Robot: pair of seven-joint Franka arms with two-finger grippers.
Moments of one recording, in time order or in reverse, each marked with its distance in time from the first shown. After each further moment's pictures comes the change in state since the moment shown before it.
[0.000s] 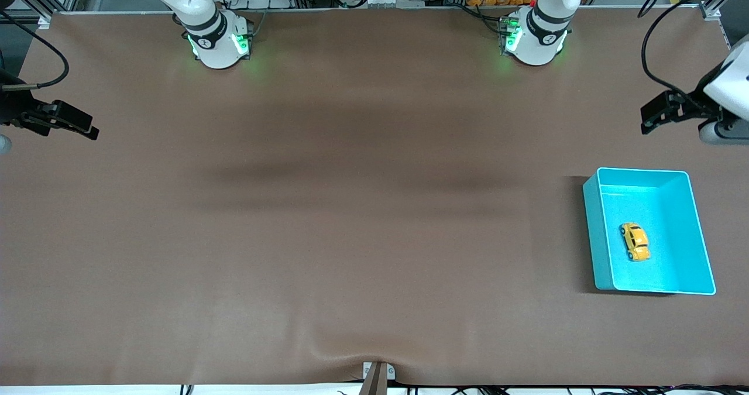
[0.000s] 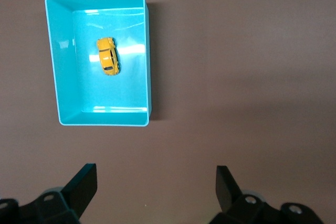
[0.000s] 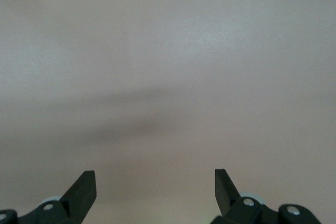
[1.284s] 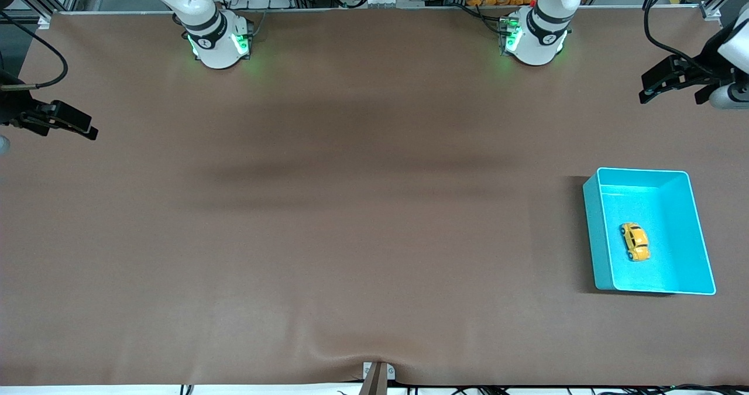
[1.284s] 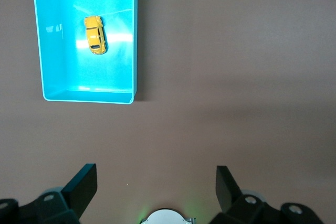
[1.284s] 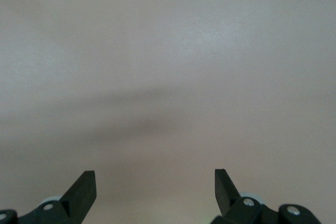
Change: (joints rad) left arm -0.058 -0.063 0.052 0.003 -0.060 -0.079 -0.054; right arm 0.000 0.000 -0.003 0.000 0.000 0.001 0.000
